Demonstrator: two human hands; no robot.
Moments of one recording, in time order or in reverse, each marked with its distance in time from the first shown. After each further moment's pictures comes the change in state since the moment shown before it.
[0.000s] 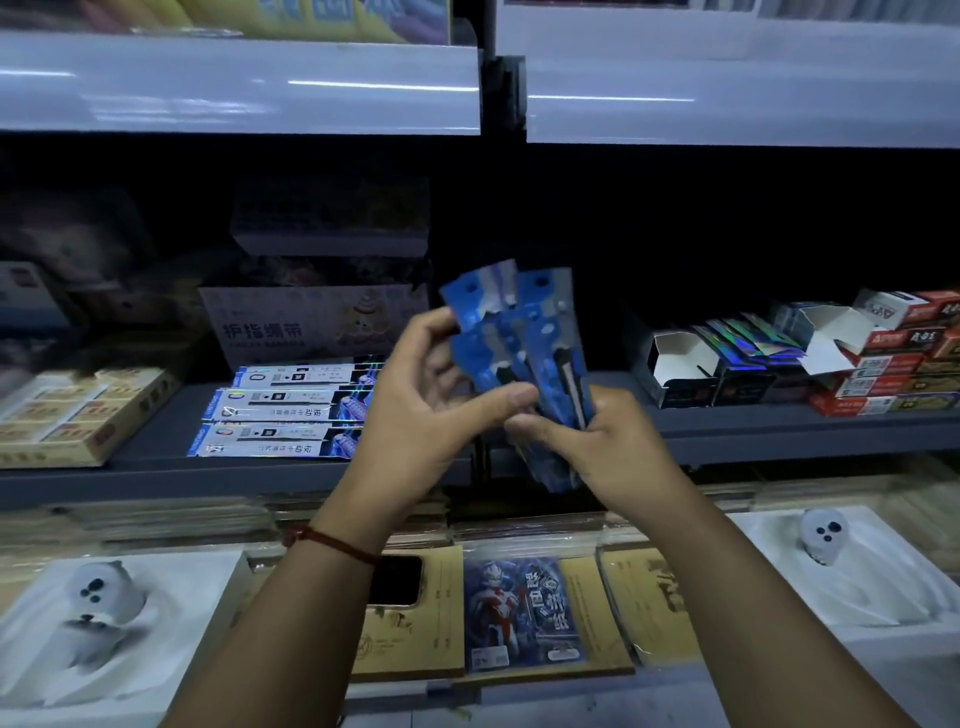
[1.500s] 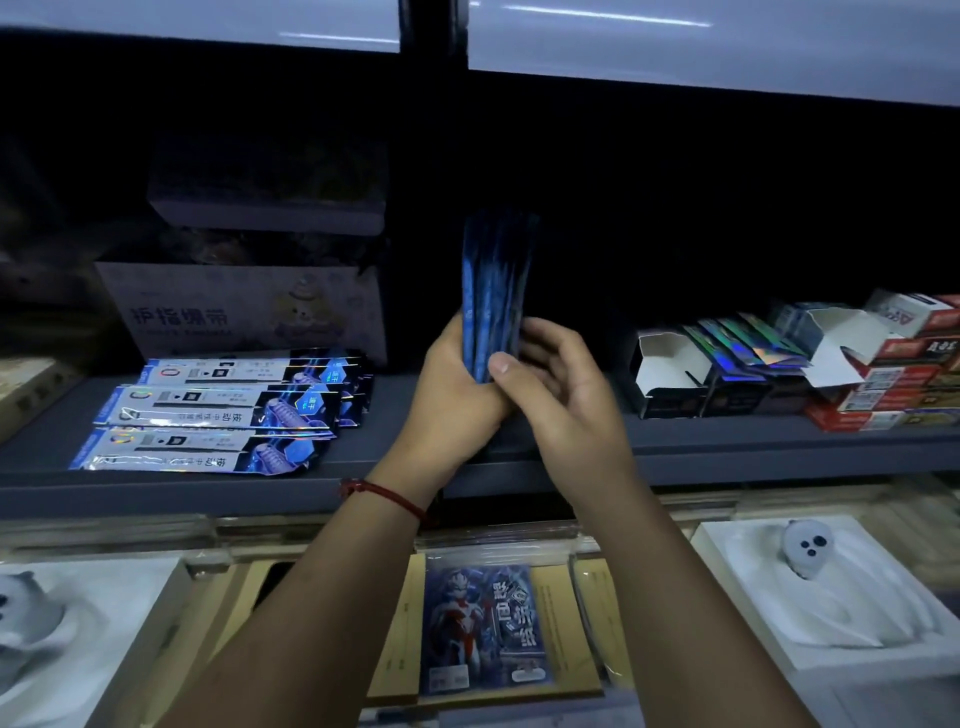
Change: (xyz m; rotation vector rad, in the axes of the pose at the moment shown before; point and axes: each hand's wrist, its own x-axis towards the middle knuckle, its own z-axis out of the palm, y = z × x) left_hand 0.063 -0.069 0.045 0.207 0.111 -0.091; right_hand 0.041 0.029 0.008 0.307 0.226 -0.013
